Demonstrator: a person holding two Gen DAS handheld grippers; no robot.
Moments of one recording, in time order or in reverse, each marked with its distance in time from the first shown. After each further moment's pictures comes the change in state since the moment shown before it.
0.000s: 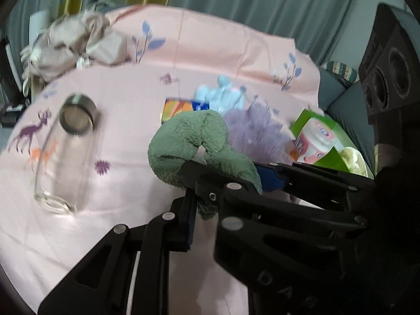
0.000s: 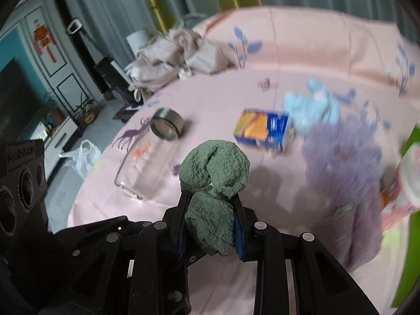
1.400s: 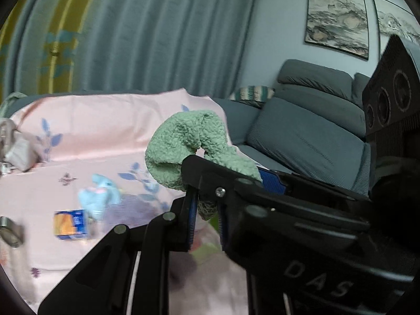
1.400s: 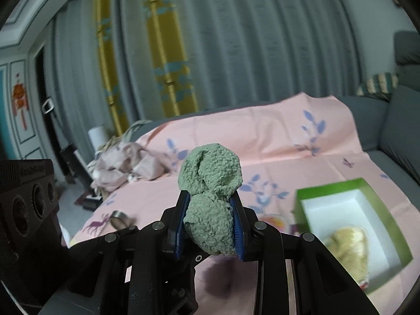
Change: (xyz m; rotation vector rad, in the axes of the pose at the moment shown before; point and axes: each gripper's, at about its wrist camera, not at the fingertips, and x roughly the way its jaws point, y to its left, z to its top) left arm -0.023 -0.152 0.048 0.313 -0.273 -0.365; right arm -0.174 -0.075 -0.008 0.145 -0.501 -0.274
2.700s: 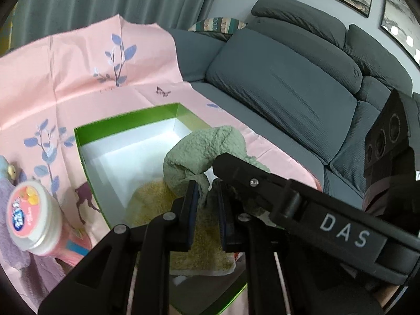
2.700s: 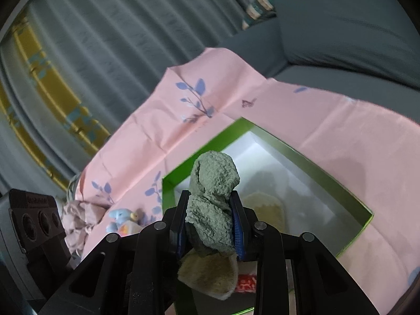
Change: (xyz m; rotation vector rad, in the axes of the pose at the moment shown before) left arm 0.173 -0.100 -0.021 -0.003 0.356 -0.168; right arm -0.002 -0.227 -0.051 0.568 0.059 -0.194
